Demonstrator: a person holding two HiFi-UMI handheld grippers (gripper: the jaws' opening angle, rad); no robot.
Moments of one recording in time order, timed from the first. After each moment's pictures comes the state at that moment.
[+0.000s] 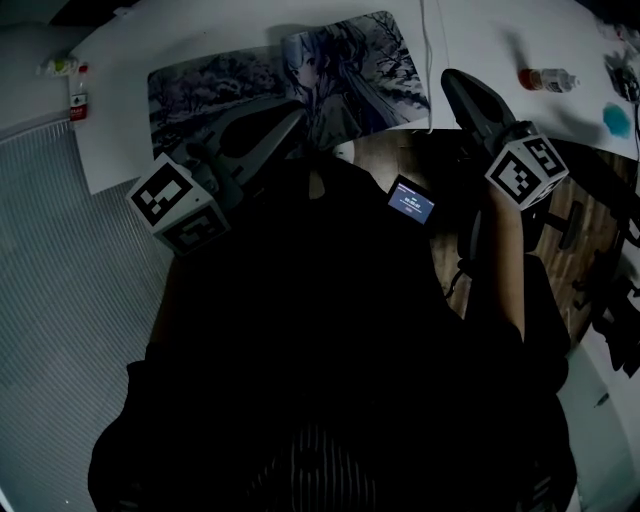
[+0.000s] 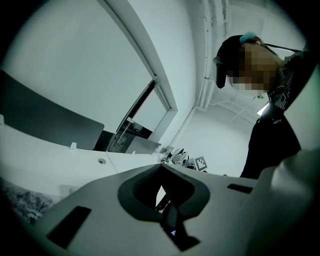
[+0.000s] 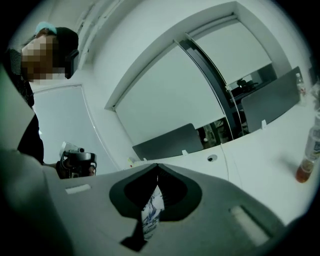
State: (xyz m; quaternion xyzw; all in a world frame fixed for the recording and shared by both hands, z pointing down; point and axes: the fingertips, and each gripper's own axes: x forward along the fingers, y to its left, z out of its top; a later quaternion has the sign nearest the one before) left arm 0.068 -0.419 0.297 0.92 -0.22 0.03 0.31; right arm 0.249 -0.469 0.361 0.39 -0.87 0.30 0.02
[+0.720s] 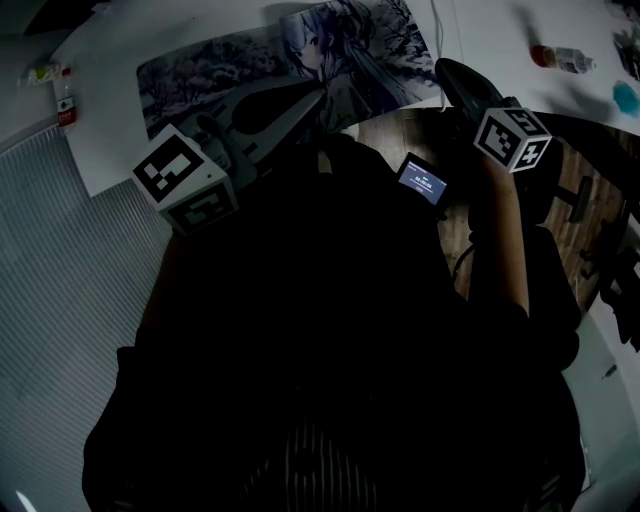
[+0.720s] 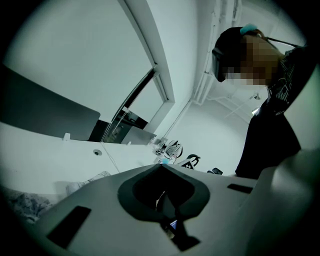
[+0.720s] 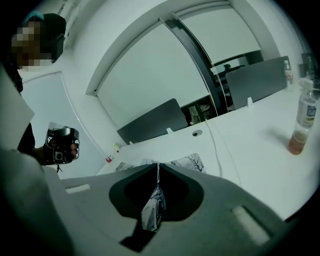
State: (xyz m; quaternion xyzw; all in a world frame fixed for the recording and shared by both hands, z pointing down) left arm 0.069 -0.438 0.327 0.93 -0.16 0.06 0.32; right arm 0.244 -0.474 0.468 0.43 -0.82 0.36 0.10
